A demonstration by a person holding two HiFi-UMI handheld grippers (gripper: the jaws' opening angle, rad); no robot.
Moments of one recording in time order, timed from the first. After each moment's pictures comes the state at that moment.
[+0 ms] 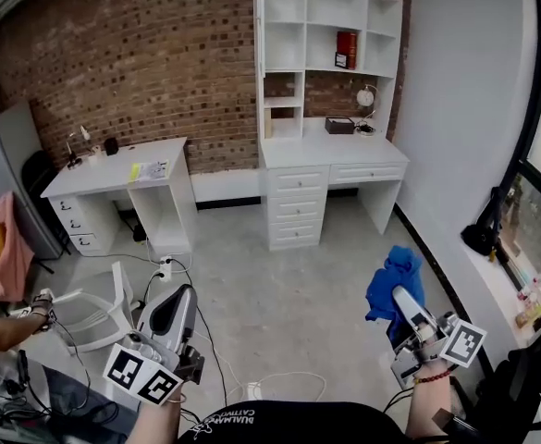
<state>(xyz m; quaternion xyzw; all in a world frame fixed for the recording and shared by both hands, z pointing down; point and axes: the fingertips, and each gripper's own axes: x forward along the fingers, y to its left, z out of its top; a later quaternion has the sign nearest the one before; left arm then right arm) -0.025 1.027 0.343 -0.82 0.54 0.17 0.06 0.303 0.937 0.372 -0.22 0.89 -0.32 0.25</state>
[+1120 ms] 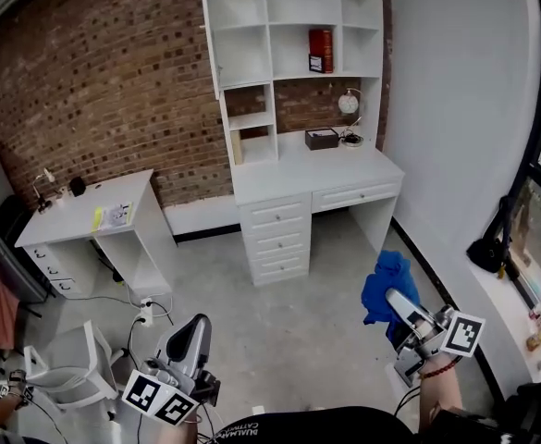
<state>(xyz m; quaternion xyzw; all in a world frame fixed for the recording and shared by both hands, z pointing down) 0.054 0.729 0.365 -0.84 0.52 0.17 0.01 0.356 0.631 0.379 -0.21 0.89 -0.34 0.23</state>
